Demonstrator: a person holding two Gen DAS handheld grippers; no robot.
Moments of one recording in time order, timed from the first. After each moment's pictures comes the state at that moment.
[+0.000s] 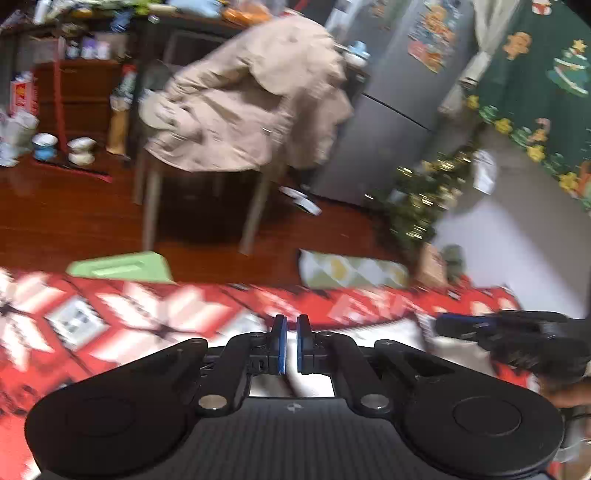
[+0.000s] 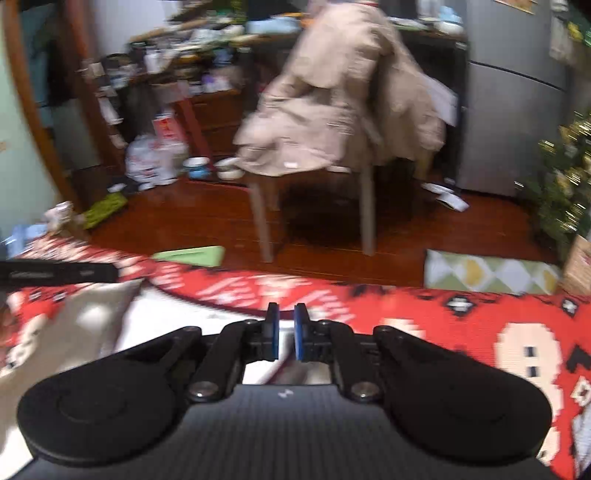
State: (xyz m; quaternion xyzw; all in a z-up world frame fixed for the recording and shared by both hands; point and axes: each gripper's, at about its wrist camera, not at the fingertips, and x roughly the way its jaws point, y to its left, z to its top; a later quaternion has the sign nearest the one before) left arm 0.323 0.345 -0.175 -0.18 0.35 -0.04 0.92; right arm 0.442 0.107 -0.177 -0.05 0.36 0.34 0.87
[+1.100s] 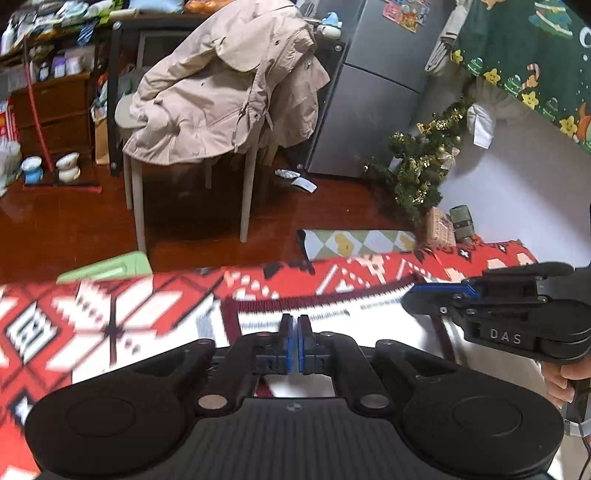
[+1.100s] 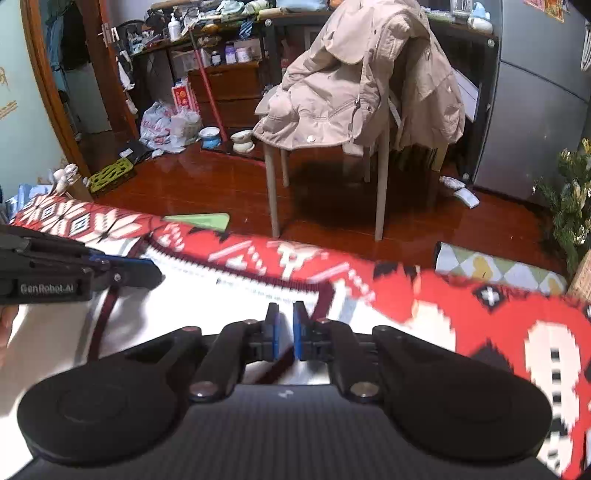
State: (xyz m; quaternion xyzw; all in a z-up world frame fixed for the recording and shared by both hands) left arm 0.352 0.315 -0.192 -0.11 0.37 -0.04 0.92; right arm 0.456 0.129 -0.207 -0.10 0.38 0.34 0.86
